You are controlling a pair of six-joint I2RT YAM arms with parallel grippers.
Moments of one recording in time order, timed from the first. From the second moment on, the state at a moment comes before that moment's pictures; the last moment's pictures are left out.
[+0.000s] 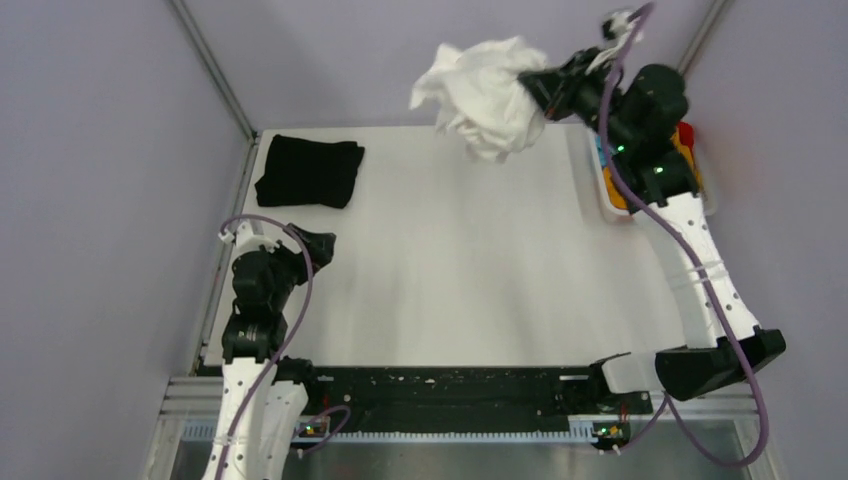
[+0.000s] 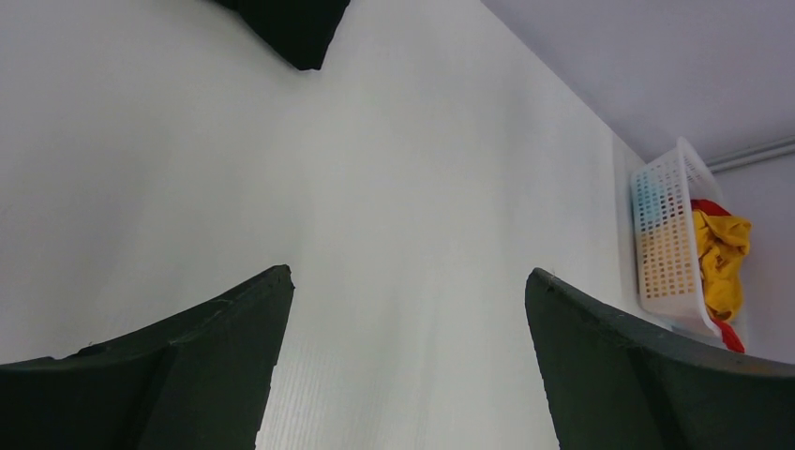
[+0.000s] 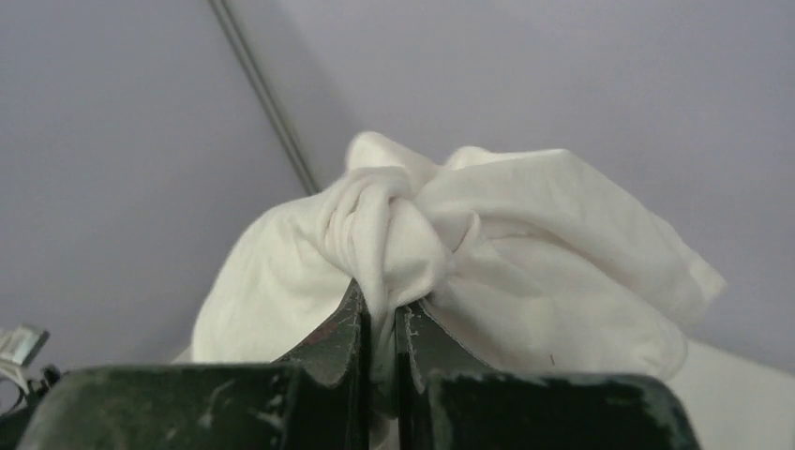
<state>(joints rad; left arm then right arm) 0.03 0.52 0.53 -0.31 0.12 -0.69 0.24 1.37 1.76 -0.17 -0.38 0.28</state>
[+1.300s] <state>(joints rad) -0.47 1.18 0.49 -0.27 0.19 -0.86 0.56 1.20 0.58 -0.21 0.40 0.64</state>
